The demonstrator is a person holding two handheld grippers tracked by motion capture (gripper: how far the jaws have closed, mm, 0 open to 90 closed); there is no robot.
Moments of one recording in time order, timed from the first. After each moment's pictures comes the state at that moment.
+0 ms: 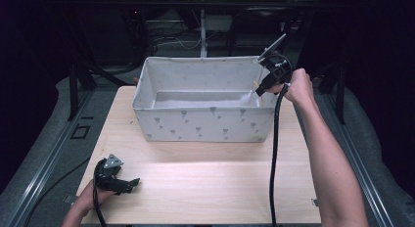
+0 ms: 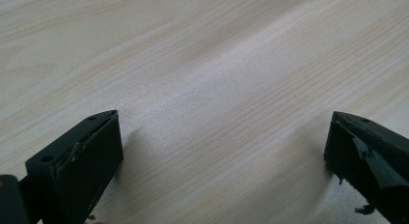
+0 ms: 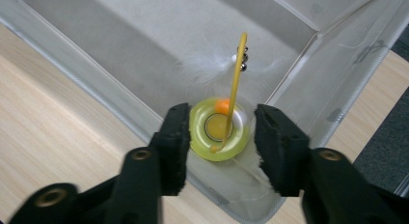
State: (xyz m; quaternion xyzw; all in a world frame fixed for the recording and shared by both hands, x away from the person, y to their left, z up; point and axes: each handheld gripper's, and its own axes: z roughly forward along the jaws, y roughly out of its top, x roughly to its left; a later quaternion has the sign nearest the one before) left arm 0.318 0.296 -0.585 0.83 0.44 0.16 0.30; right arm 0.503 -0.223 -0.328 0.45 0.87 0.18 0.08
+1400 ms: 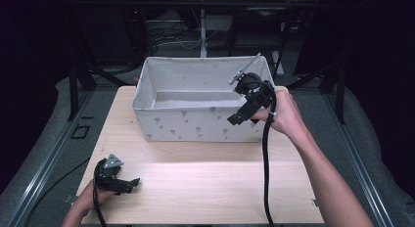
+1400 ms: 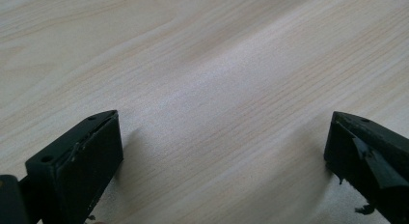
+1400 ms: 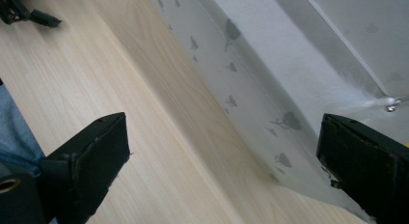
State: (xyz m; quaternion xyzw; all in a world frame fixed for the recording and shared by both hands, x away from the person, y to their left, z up) left arm 0.317 0.296 -0.585 0.83 0.44 0.16 0.30; right arm 0.397 -0.146 -0.310 0.30 0.92 0.22 0.11
